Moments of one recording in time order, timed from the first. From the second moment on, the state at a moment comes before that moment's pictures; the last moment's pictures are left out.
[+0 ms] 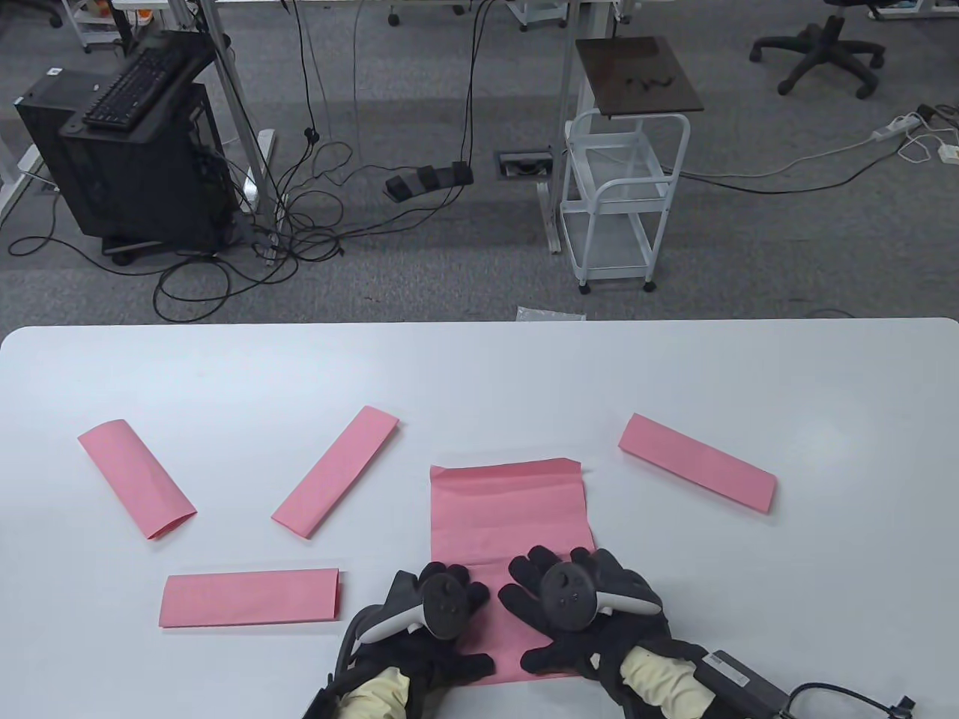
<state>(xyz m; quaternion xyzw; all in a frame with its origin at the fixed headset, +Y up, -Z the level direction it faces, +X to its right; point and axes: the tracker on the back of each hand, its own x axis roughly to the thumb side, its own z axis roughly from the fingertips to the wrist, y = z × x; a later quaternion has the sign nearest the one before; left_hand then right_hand) -0.109 -0.817 -0.274 -0.38 -0.18 0.09 0.90 0.104 -0.799 -0.282 0.27 0.34 0.89 0.10</state>
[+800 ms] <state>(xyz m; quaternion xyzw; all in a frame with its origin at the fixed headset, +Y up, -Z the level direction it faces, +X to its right) -0.109 -0.816 -0.276 -0.38 -0.19 0.08 0.90 0.105 -0.795 -0.310 0.25 0.33 0.90 0.16</state>
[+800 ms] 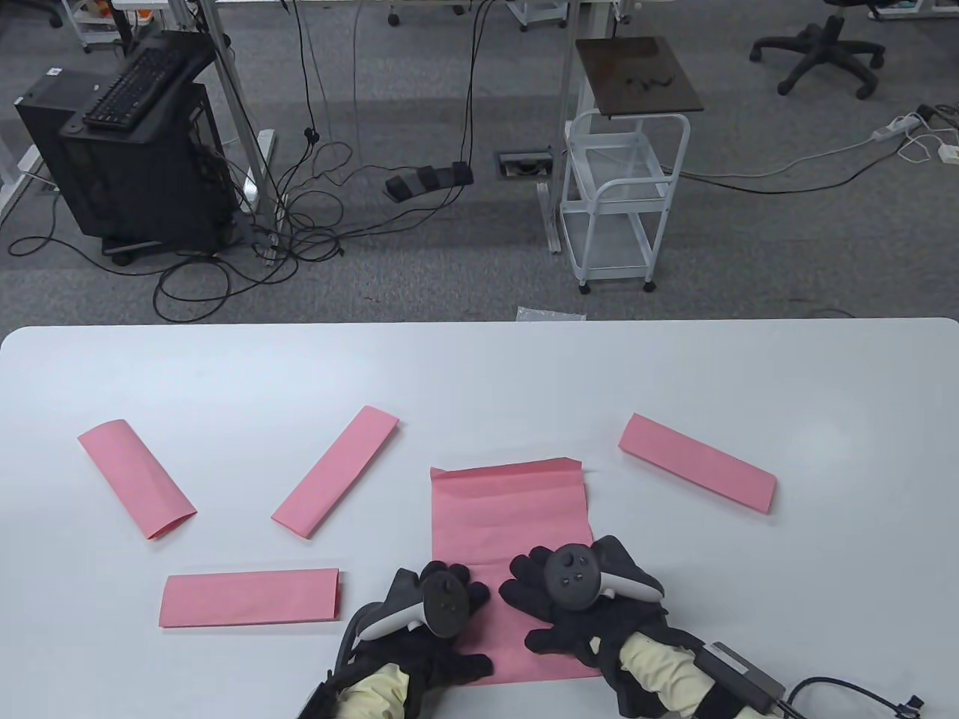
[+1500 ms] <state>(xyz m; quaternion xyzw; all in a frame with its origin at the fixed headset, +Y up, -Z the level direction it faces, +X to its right) -0.110 -0.816 -0.276 -0.39 -0.20 0.08 0.90 0.106 -0.788 -0.339 0.26 0.32 0.90 0.13</state>
